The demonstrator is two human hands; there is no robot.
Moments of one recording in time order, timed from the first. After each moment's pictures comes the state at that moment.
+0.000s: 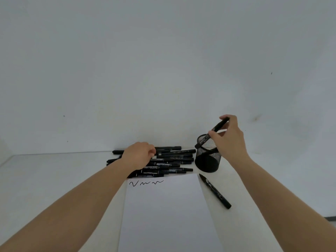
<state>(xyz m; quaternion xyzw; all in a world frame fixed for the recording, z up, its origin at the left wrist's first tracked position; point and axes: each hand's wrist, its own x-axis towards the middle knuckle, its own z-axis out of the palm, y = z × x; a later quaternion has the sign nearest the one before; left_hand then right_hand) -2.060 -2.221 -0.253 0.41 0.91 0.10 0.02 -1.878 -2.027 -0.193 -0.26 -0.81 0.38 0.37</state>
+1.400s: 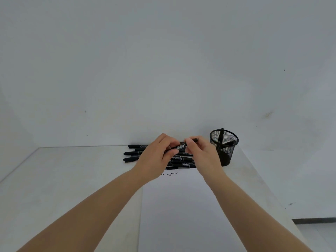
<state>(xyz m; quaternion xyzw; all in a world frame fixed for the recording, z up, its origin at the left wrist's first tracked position) -1.980 -2.263 -0.226 0.51 0.76 0.40 -0.07 -1.885 -2.142 -0.215 -0.19 -0.72 0.60 0.30</state>
